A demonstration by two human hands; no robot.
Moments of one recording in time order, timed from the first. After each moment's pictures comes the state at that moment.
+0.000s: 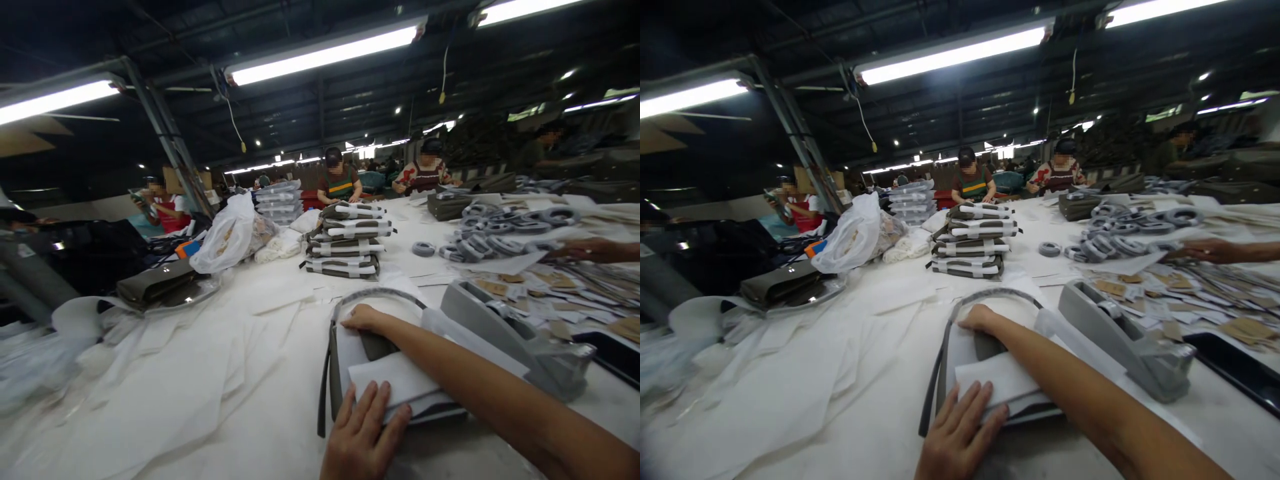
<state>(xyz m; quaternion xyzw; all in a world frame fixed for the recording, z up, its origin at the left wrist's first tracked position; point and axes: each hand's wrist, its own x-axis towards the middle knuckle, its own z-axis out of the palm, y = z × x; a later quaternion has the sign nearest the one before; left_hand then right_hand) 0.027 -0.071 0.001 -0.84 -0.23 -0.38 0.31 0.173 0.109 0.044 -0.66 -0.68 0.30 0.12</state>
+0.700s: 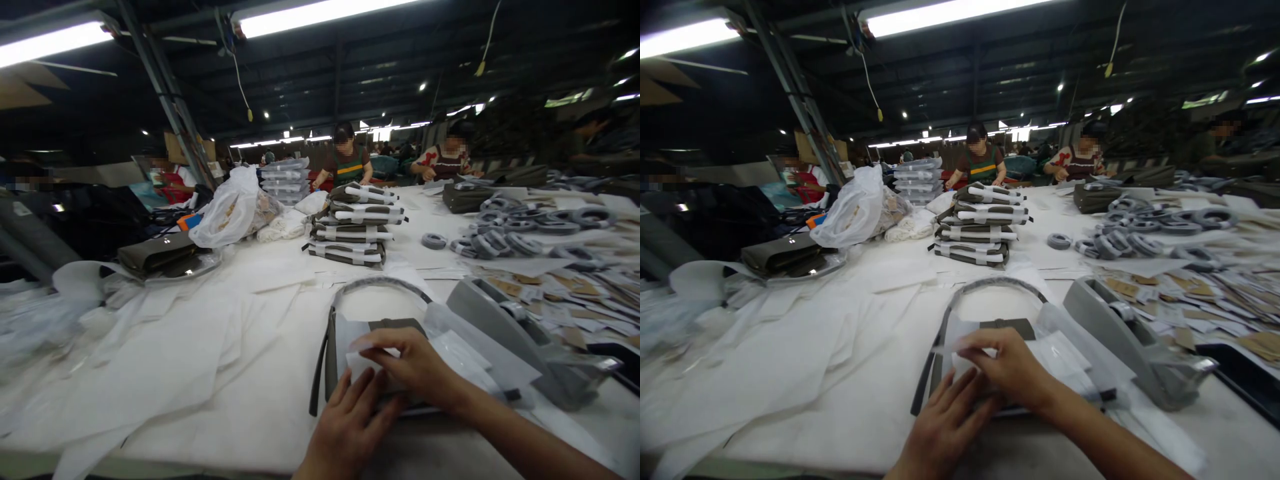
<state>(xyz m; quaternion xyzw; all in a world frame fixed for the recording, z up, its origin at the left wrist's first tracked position) 0.025 -0.072 0.010 -0.88 -0.26 -0.33 0.24 0.205 -0.028 0.076 -0.39 -0.75 0.37 0.39</state>
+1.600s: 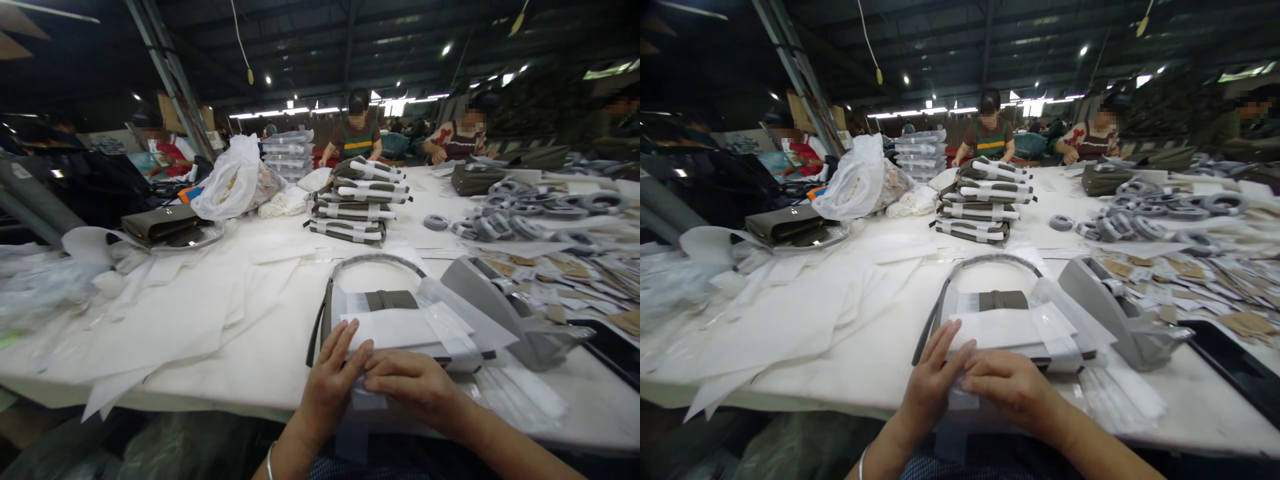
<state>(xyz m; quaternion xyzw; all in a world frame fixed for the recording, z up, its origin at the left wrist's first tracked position) 0.021 -0.083 -0.013 -0.84 -0.33 -0.43 0.07 0.228 -0.093 0.036 -0.21 -0.89 0.18 0.37</state>
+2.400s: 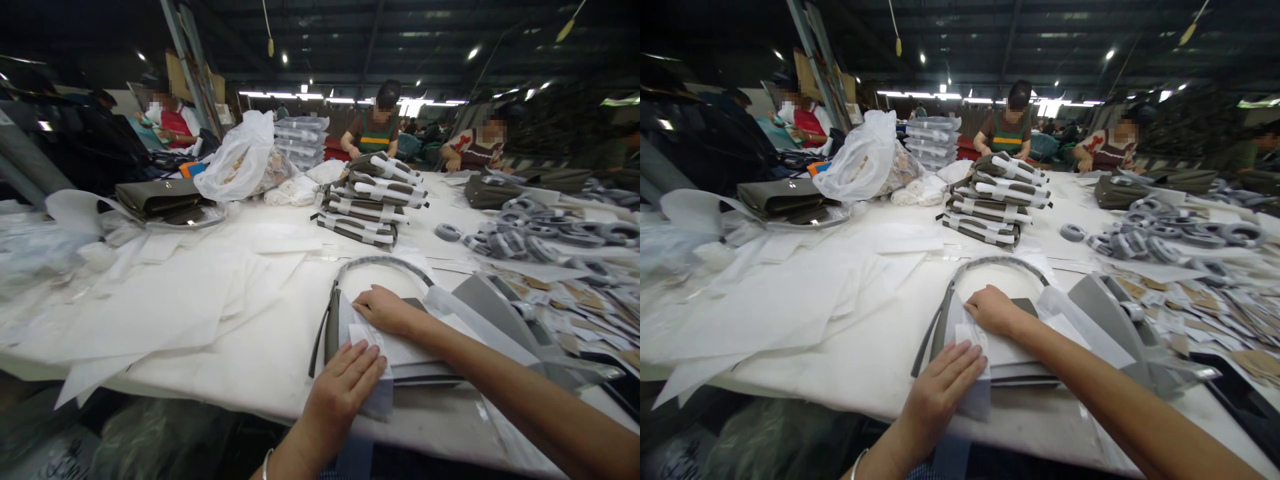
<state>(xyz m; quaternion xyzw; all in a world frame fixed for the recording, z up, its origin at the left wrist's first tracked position) 0.021 -0.083 -0.020 -0.86 -0.32 -0.39 0.08 0.186 0.049 0.056 -0.45 -0.88 0.11 0.00</state>
